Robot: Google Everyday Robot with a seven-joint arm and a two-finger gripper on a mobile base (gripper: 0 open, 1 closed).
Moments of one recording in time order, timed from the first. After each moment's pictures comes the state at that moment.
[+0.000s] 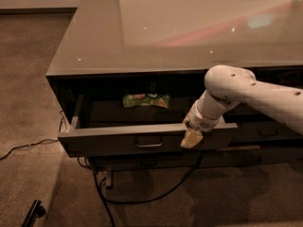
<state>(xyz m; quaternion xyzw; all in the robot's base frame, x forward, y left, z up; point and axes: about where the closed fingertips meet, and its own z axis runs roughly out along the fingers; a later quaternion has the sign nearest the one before) 0.541 -0.140 0.638 -0.63 0.76 0.12 0.11</state>
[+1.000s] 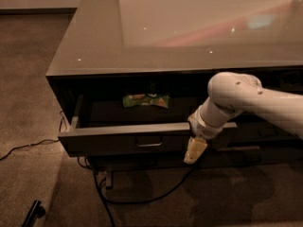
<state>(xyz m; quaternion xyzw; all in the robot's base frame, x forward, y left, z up) 0.521 -0.143 0.639 -0.62 0.77 0.10 0.12</state>
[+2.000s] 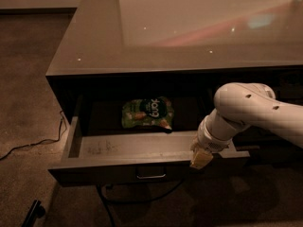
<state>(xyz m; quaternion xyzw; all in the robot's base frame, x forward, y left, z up) 0.475 -0.150 0.653 -0.61 0.78 0.08 0.12</state>
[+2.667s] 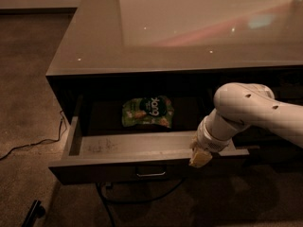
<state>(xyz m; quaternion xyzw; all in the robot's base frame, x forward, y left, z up) 0.473 -0.150 0.649 -0.62 0.78 0.09 0.11</state>
